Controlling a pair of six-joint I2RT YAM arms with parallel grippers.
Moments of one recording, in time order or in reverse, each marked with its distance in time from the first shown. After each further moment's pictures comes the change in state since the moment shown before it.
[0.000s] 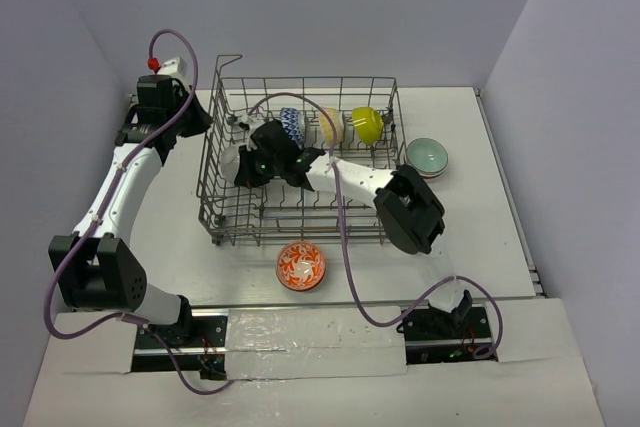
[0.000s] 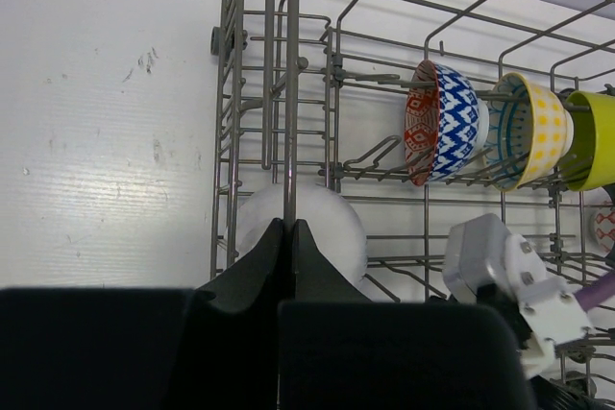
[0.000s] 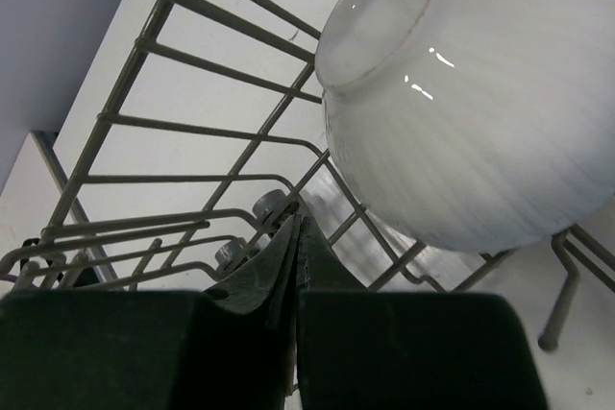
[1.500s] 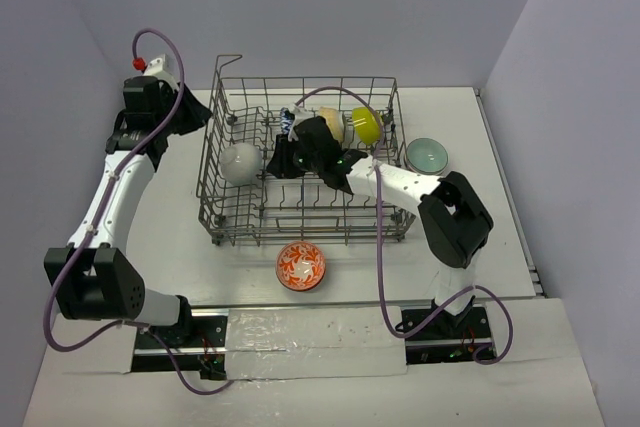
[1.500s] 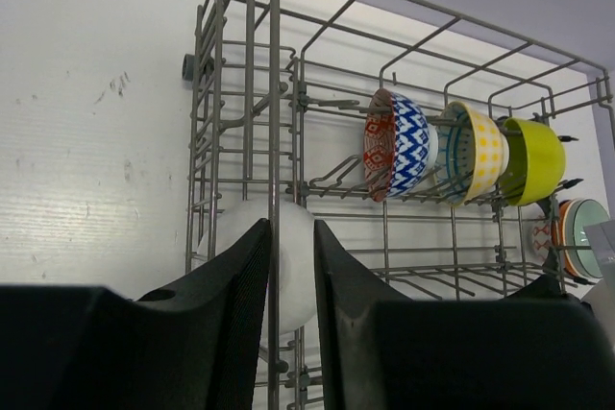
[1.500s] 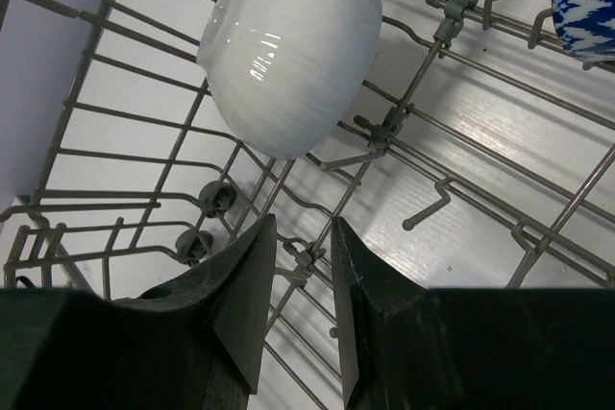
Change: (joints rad) left arm 0.050 -0.059 -0.046 0.093 0.088 -0.070; right arm -0.103 -0.284 -0.328 0.106 0.117 0.043
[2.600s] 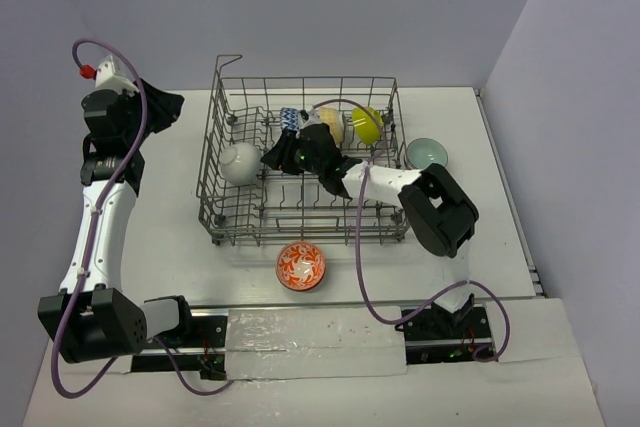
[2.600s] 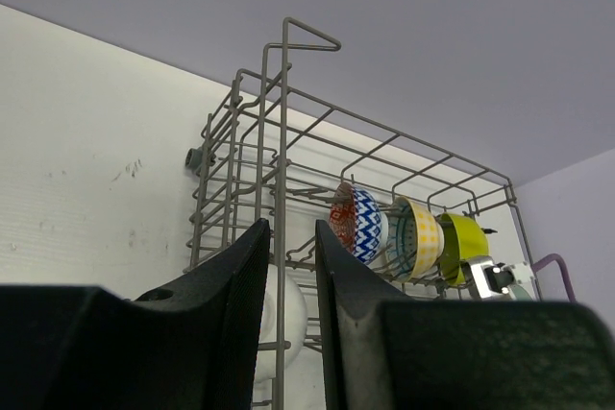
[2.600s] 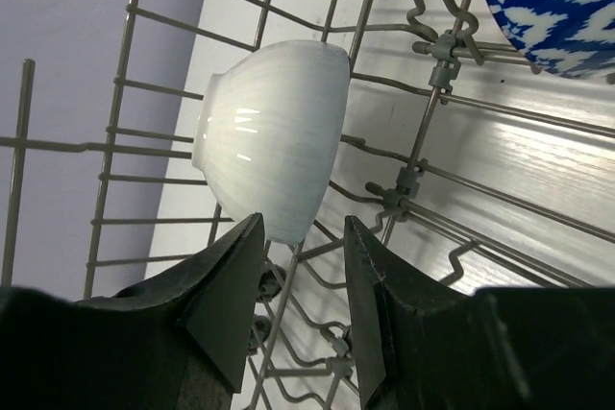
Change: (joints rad) left arm 0.137 -0.197 -0.136 0.212 0.045 -0.135; right arm -0.042 0.122 -0.075 0.339 0.021 0.327
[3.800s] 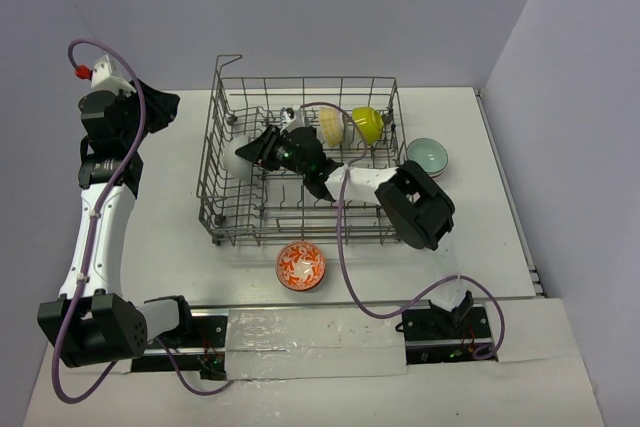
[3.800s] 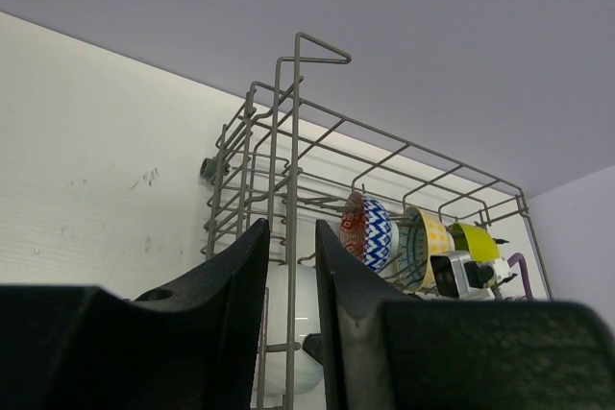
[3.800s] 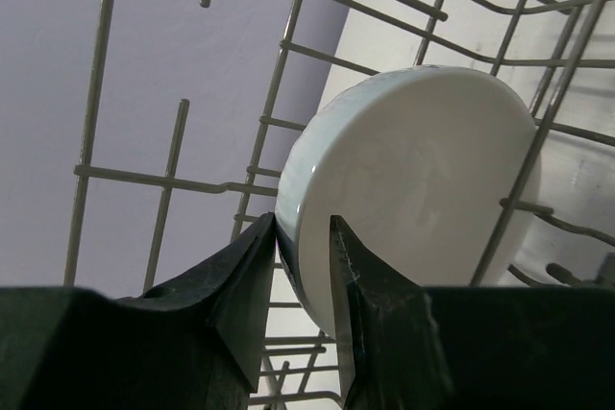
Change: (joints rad) left arm 0.005 -0.018 0.000 -0.006 -0.031 0.019; right arm 0.053 0.150 0.107 0.281 -0.066 0.209
